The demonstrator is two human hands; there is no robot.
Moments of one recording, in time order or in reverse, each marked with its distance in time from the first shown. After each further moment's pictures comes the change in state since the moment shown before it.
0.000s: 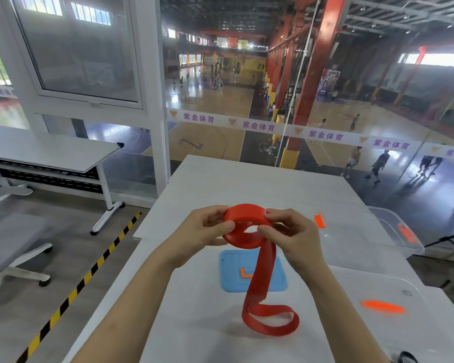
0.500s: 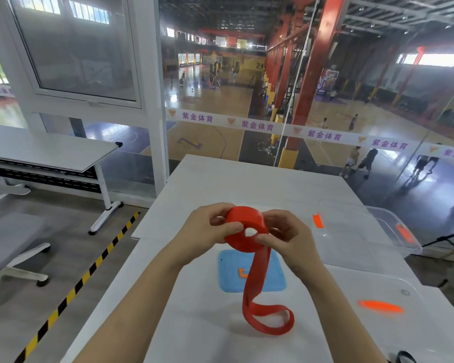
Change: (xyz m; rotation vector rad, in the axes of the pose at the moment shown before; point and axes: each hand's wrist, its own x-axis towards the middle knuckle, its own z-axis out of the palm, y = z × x) left_hand 0.008 0.003 0.012 0.148 0.084 0.059; right_hand -0.004 0.014 -0.008 -0.017 -0.143 0.031
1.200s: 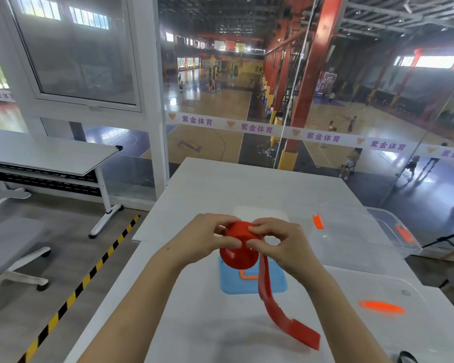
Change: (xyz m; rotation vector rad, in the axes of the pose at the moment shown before) left_hand -0.002 0.002 -0.008 0.296 -0.167 -0.043; right_hand 0.004 0.004 0.005 -0.217 -0.051 -0.170
